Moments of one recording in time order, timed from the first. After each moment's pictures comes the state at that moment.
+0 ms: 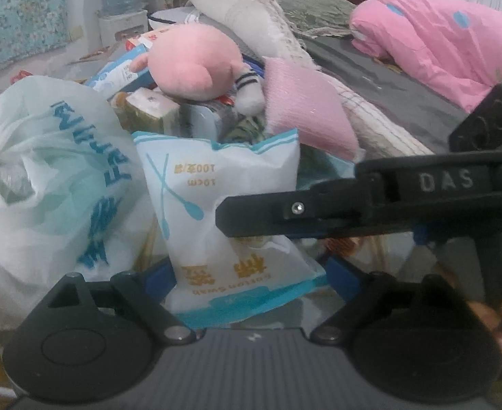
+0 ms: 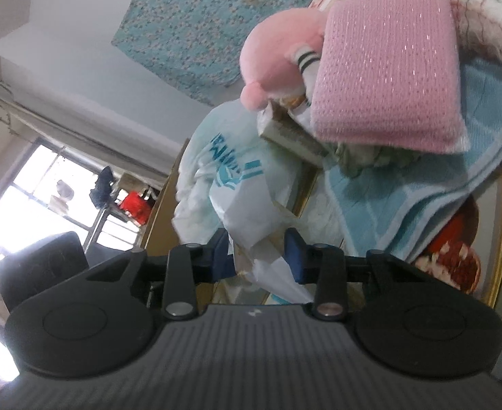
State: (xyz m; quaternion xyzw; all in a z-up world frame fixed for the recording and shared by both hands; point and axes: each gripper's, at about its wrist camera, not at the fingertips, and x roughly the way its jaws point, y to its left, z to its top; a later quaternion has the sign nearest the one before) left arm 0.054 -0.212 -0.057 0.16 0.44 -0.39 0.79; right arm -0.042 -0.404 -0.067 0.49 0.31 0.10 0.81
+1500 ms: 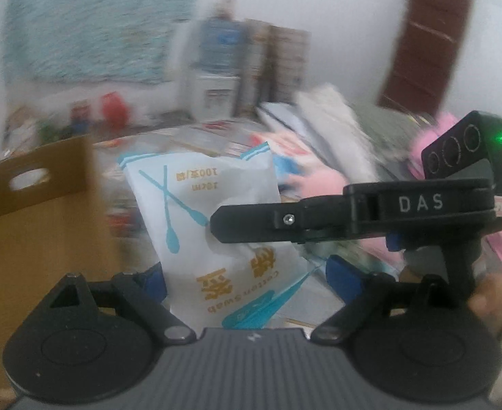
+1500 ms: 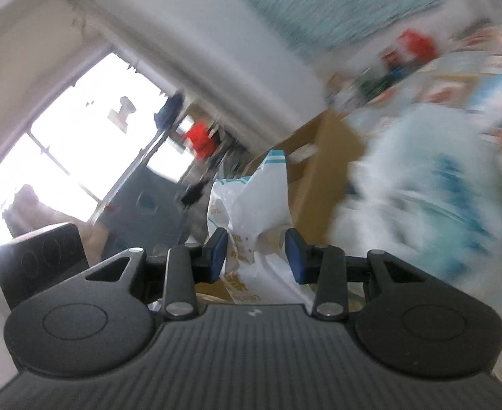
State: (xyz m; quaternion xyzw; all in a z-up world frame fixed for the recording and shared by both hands) left arm 0.080 -0.033 0.078 0.02 0.37 -0.28 0.89; right arm 0.080 -0.282 0.068 0.37 0.32 0.28 0.82
